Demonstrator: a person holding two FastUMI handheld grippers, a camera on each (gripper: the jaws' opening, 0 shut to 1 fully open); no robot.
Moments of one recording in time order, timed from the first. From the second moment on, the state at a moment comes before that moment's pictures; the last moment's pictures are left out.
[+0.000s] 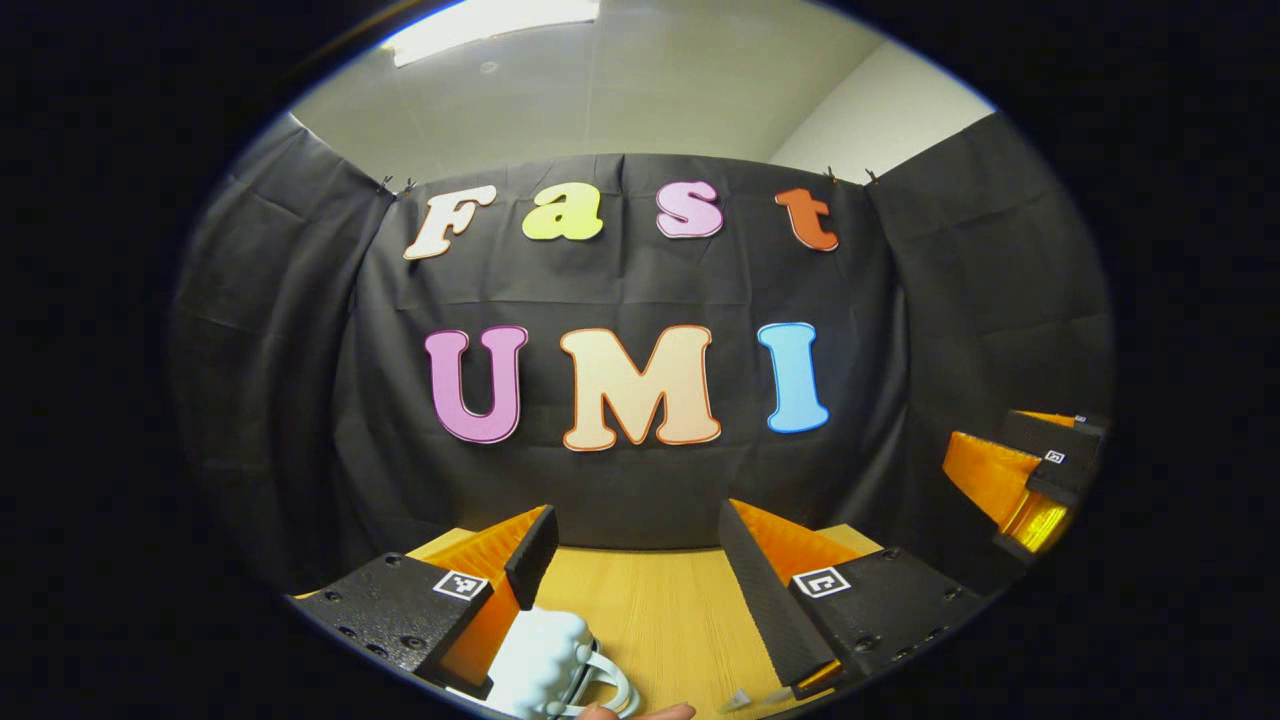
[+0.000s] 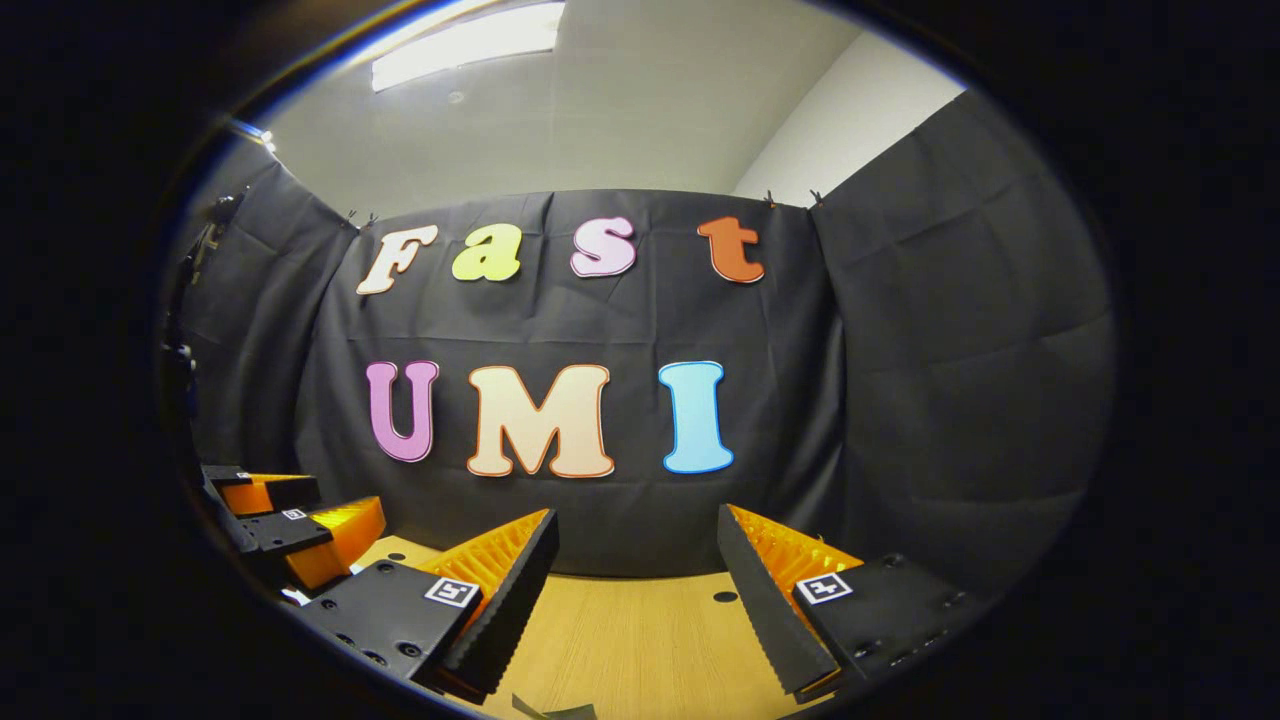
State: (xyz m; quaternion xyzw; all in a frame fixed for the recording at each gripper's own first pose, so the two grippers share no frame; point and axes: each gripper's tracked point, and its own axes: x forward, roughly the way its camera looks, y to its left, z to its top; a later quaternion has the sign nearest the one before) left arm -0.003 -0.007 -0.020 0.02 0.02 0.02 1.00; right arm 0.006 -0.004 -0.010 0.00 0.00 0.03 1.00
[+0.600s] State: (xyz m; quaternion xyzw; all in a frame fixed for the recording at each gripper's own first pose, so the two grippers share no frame) left arm -0.030 0.012 -0.136 0.03 0.16 0.05 0.99; right arm 0.014 0.003 -0.049 0.02 0.05 0.07 1.00
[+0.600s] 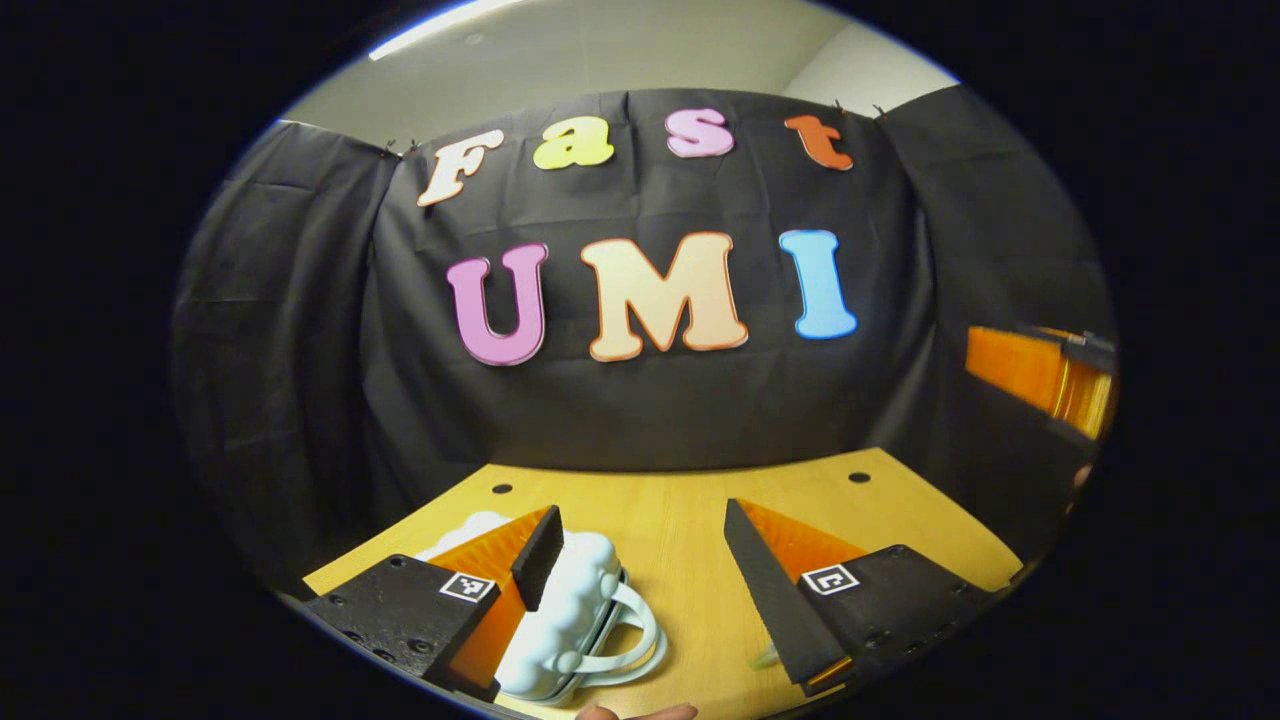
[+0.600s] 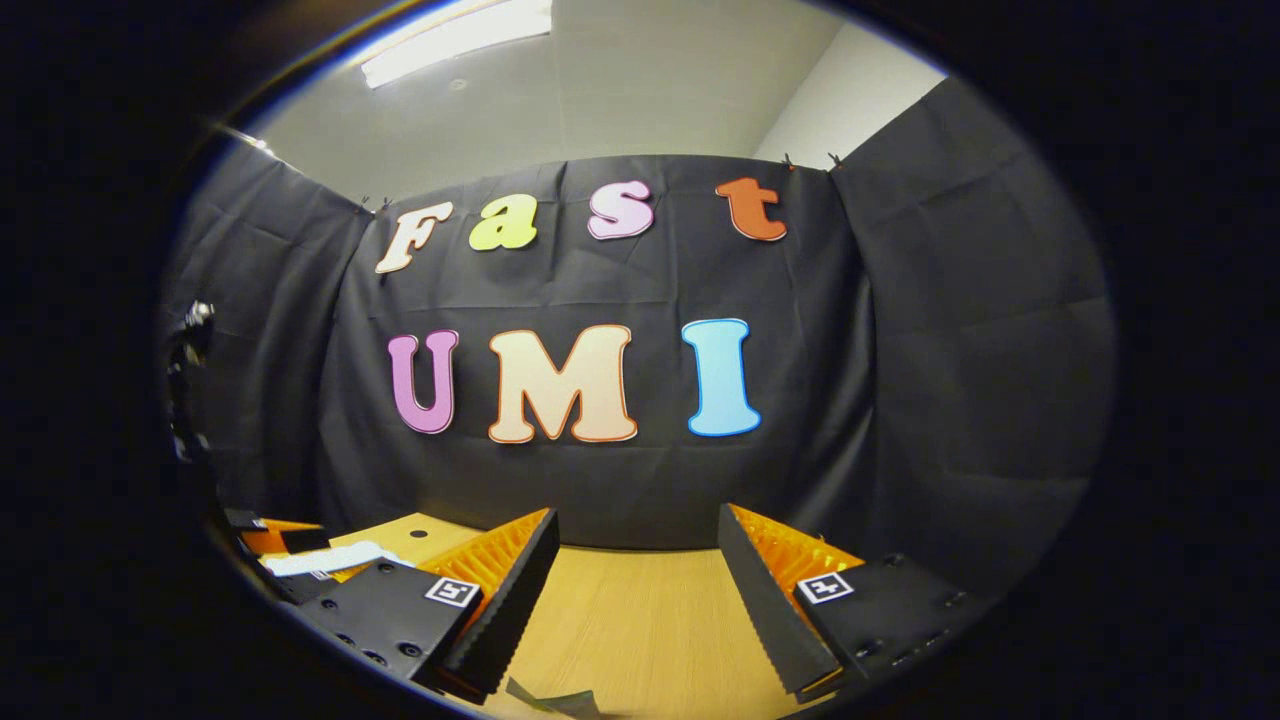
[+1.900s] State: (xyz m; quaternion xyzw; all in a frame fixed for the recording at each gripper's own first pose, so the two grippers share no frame) left arm -0.035 0.006 -0.342 -0.04 0.50 -0.01 0.86; right arm 0.010 -0.011 -0.054 -0.06 0.07 -0.01 1.00
